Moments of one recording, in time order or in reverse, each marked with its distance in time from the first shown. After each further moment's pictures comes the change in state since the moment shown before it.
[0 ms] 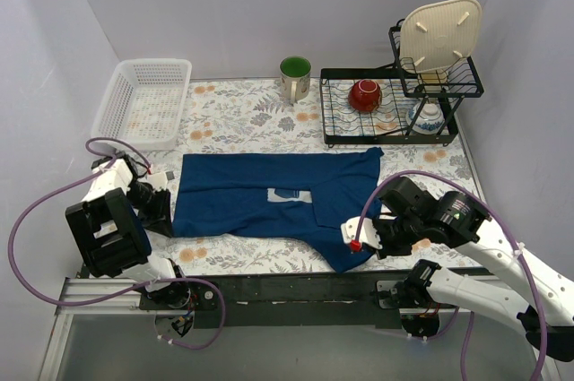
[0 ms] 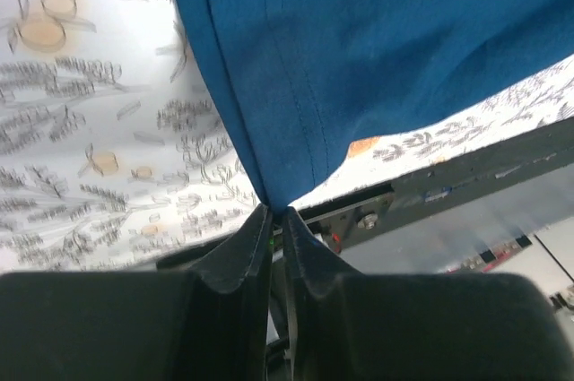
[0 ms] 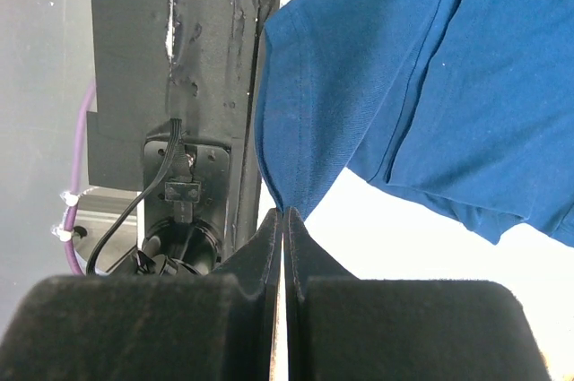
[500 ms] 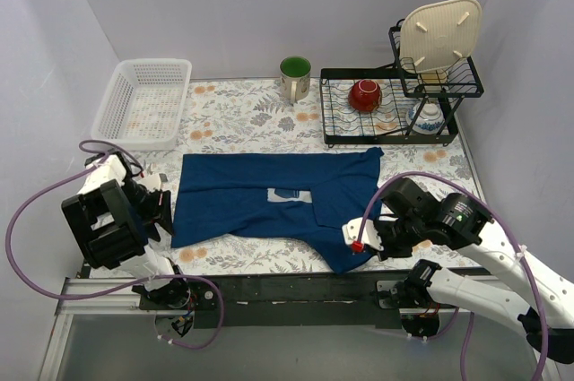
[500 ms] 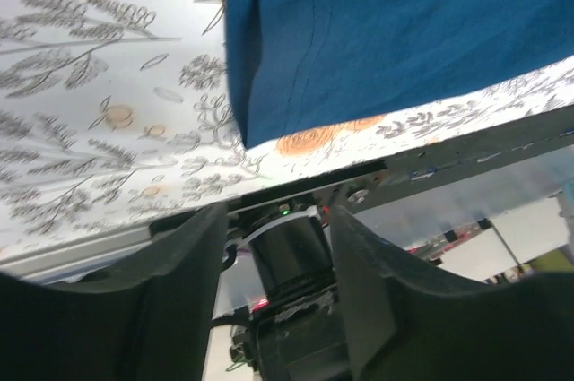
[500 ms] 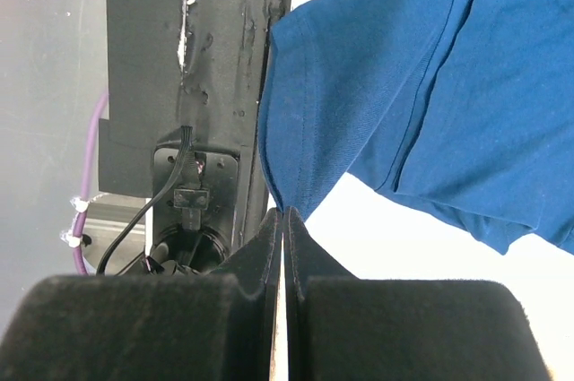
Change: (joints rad) left arm 0.049 0.060 0.064 -0.096 -0.059 -0.041; right arm -0.005 -0.018 -0.008 0.002 -0.033 0.003
